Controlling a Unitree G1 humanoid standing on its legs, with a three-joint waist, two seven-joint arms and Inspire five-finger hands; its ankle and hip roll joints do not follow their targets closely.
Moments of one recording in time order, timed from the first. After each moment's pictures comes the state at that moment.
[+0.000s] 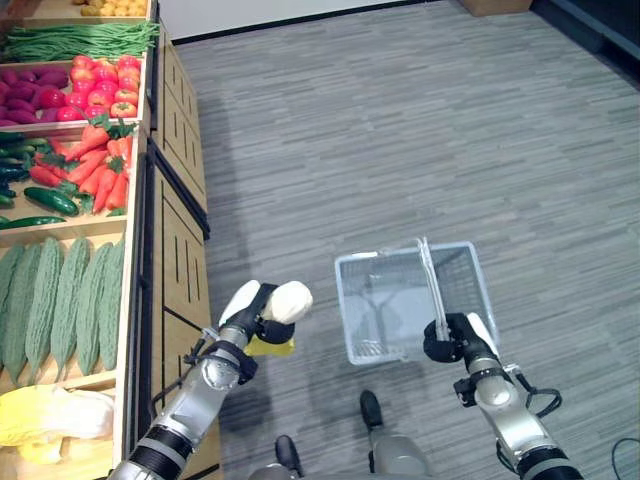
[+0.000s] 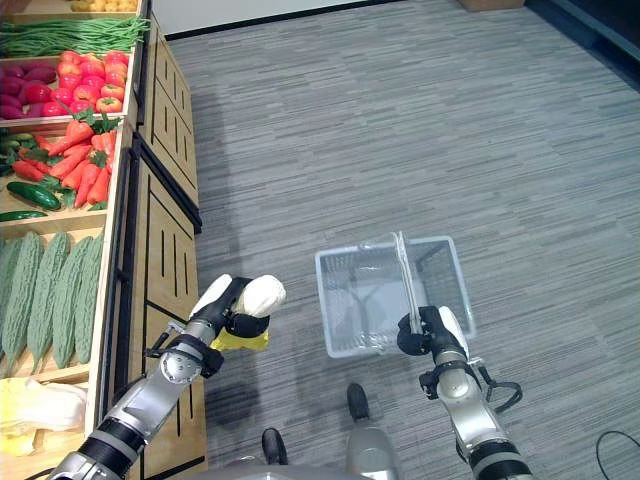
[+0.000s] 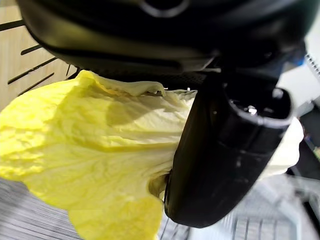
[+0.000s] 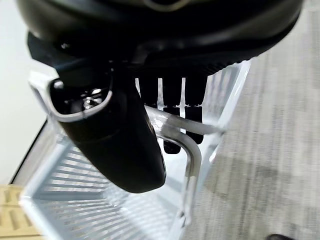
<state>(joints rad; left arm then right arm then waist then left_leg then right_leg) -0.08 0.45 -0.39 0.21 0.30 0.13 0.10 0.01 -0.43 0.19 0.33 -0.11 0.13 -0.16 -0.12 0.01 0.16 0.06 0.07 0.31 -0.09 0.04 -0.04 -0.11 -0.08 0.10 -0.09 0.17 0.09</state>
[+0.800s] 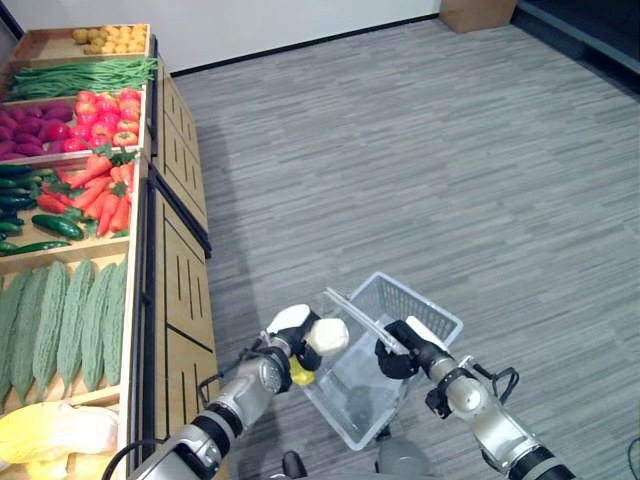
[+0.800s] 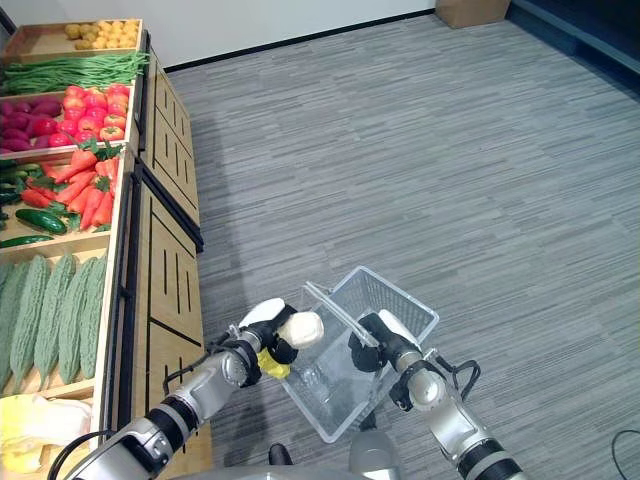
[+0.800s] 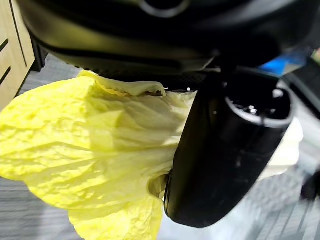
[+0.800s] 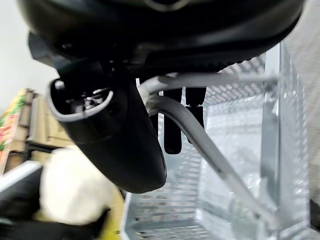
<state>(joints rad) -0.28 0.24 -0.65 0.65 0.50 0.12 0.06 0.00 -0.51 0.48 0.19 -0.18 0.14 0.01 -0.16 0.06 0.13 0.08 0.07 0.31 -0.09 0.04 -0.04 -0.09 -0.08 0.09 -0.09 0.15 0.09</state>
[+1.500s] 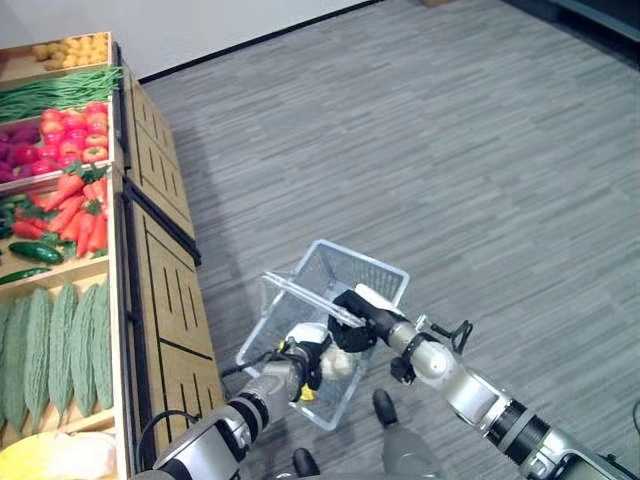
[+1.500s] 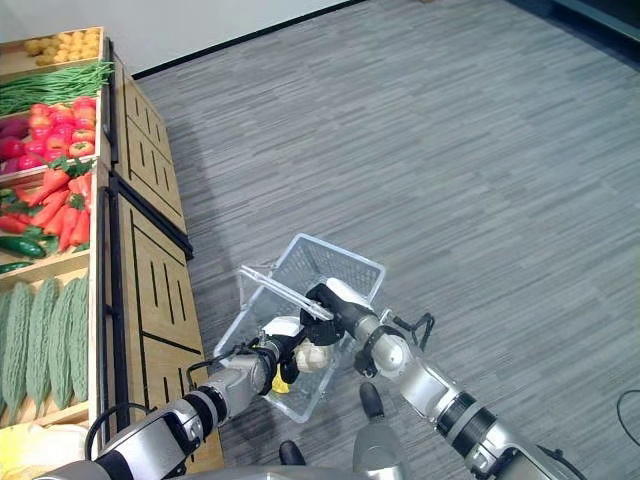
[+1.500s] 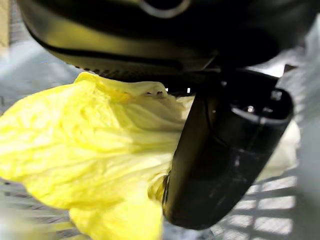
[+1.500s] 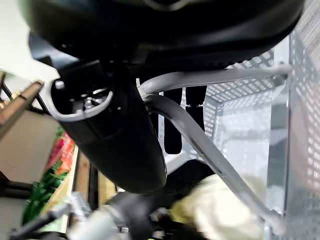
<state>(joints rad) -0.43 0.12 -0.79 0.93 0.65 0.12 0.06 -0.25 -0.52 0.69 0.10 -0.06 0.14 0.01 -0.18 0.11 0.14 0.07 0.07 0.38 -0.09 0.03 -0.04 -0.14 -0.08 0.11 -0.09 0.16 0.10</state>
